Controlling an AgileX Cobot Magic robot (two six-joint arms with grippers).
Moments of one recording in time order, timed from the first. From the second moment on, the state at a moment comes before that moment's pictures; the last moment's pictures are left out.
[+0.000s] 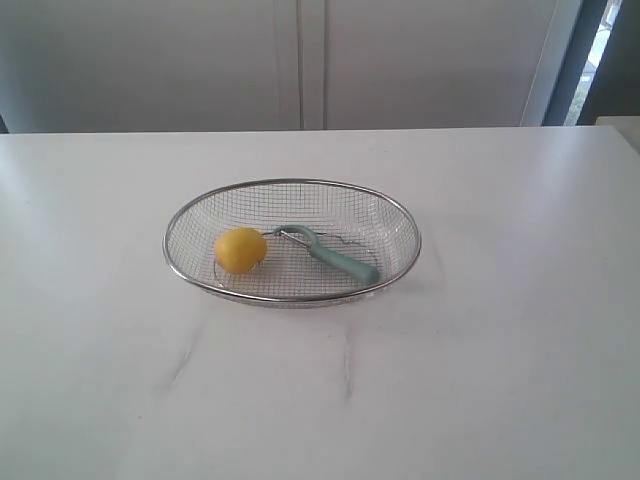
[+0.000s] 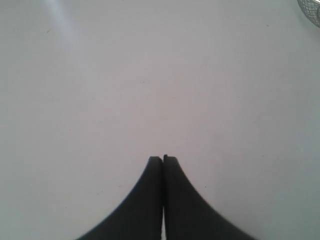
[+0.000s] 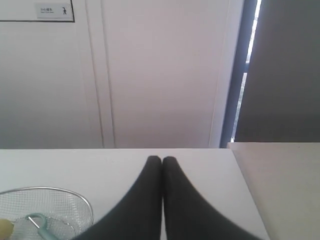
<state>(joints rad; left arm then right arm) 0.03 0.00 0.02 -0.03 0.53 0.13 0.02 0.54 -1.23 -0.01 0.91 0.00</state>
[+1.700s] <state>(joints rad) 0.03 0.00 0.02 -0.03 0.53 0.13 0.02 0.00 -0.62 -0.06 0.86 0.00</state>
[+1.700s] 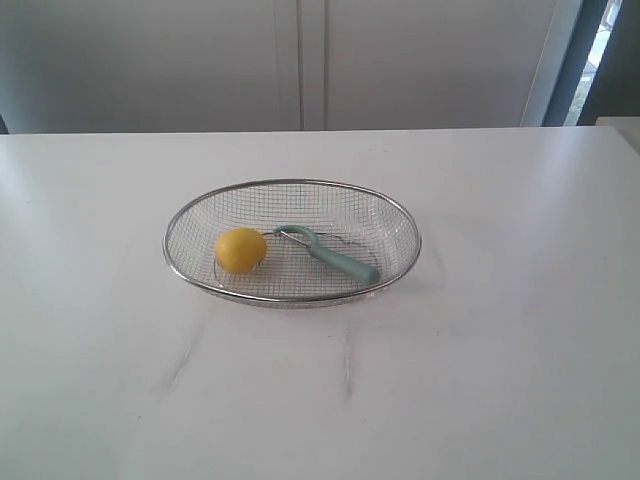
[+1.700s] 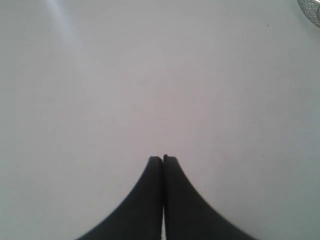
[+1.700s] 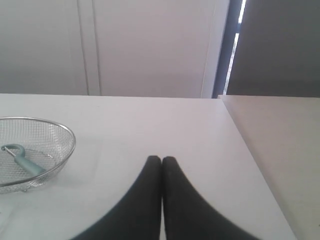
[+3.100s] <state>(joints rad) 0.03 0.00 0.02 -0.03 0.53 0.13 0.02 0.00 -0.04 -0.08 0.36 0.00</state>
